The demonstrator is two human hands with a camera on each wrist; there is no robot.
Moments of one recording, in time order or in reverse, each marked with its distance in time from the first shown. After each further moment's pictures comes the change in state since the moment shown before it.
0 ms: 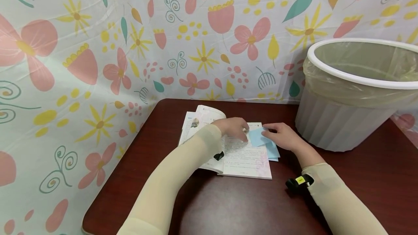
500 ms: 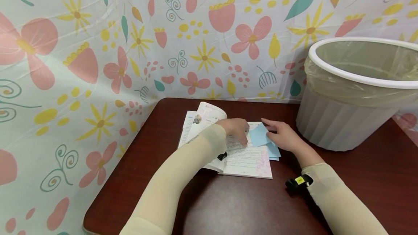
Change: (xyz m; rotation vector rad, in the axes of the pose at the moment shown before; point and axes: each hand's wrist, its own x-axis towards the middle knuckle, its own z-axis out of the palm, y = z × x) left_hand 0.002 0.009 0.007 0.044 -0.017 -0.128; right_hand 0.001 -0.001 0.003 0.048 0.011 -0.053
